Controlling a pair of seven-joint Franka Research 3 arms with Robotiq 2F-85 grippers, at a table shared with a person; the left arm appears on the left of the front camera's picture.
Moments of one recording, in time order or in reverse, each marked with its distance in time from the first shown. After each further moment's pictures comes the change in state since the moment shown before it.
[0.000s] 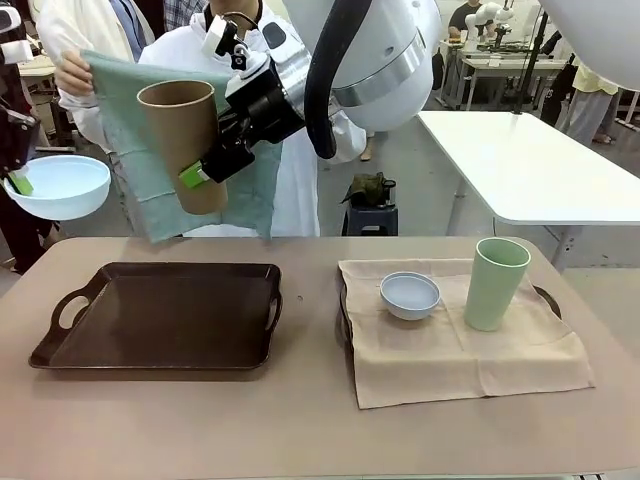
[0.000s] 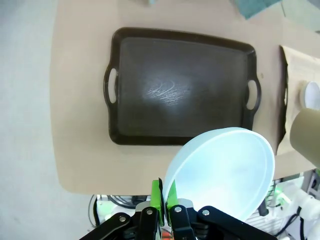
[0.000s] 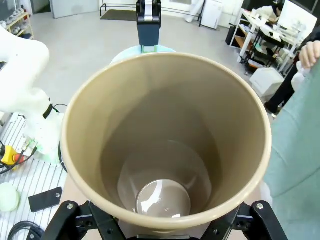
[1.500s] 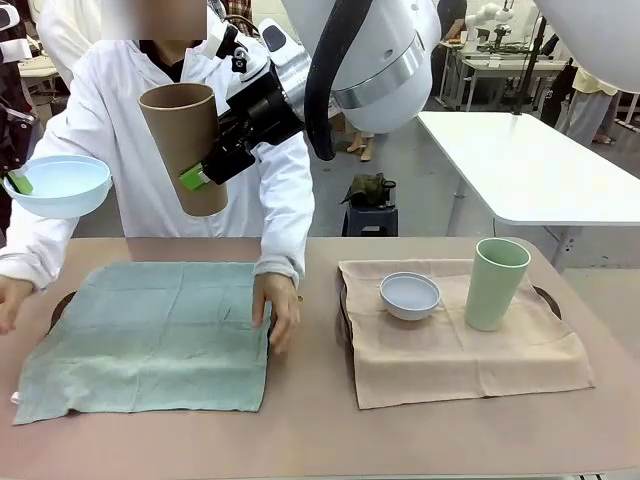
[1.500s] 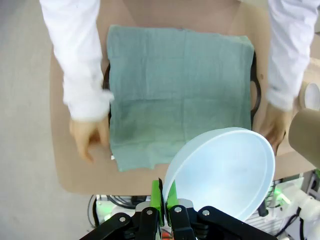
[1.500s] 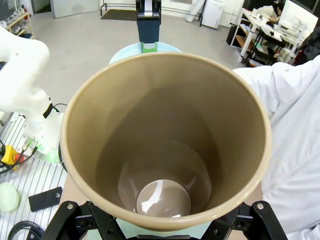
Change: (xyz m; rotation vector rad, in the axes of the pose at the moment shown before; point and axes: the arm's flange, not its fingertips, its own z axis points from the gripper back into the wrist) left arm 0.000 0.000 0.000 -0.001 -0.001 0.003; right arm -0.002 -0.001 -0.001 0.003 0.001 -0.002
